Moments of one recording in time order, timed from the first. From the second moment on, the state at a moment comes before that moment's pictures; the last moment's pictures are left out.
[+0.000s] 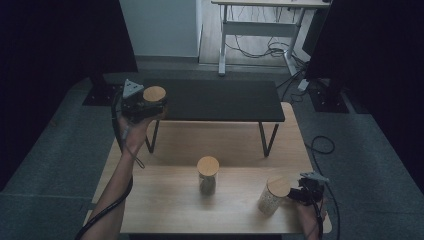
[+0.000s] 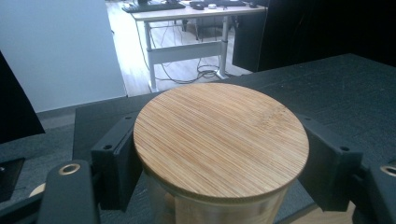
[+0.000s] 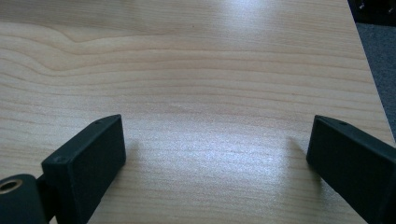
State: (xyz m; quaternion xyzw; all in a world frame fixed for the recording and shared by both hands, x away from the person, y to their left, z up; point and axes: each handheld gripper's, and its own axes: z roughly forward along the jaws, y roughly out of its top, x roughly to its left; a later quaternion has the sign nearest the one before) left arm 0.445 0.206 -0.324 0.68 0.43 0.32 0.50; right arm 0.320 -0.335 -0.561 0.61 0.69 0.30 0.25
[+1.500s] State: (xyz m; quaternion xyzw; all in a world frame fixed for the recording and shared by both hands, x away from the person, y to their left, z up) left arm 0.461 0.201 -0.330 0.67 0.43 0.33 0.50; right arm 0.320 -0.336 -0.561 0.61 0.69 0.30 0.25
